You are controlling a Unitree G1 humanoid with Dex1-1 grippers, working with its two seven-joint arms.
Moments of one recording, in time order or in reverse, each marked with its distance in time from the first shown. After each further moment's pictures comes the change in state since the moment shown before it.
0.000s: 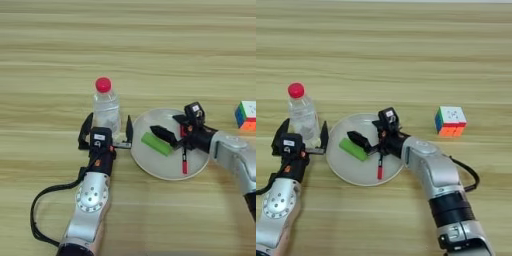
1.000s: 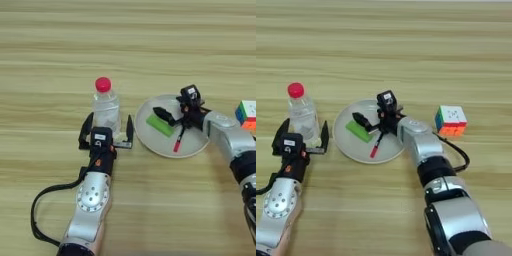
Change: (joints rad) left arm -0.001 0.000 -0.005 0.001 0.000 0.000 0.010; right arm -0.309 0.035 -0.052 0.556 -0.137 -0.360 -0.032
